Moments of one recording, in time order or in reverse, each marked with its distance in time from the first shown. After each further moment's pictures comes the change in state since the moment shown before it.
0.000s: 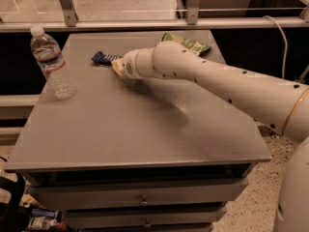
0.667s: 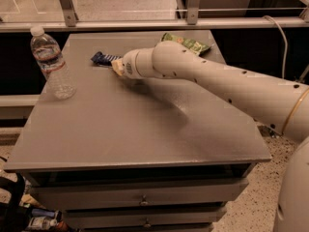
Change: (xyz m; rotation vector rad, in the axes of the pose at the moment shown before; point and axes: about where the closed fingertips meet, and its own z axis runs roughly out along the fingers) arm 0.000 0.000 0.000 0.000 0.000 0.000
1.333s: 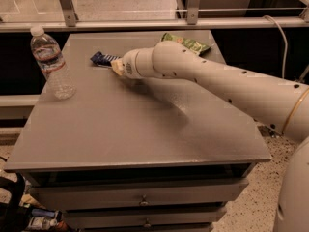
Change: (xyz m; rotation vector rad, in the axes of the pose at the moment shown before) arm 0.000 0.000 0.000 0.000 0.000 0.000
